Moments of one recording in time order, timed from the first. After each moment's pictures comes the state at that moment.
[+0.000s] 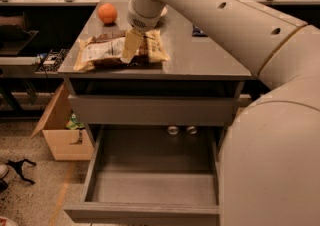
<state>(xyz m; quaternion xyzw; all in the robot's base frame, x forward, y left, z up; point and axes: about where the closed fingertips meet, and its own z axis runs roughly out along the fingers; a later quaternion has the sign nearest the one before) 0.736 0.064 0.907 -0.58 0.75 -0.03 0.31</state>
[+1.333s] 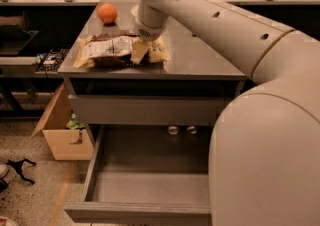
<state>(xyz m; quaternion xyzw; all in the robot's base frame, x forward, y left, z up) 0.750 0.042 0.865 -0.56 0.78 -0.04 0.27</state>
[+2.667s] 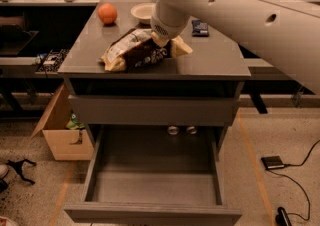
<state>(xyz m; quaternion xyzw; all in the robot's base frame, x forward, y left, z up) 0.695 -0.015 0.920 -0.47 0.82 -0.09 0.32</state>
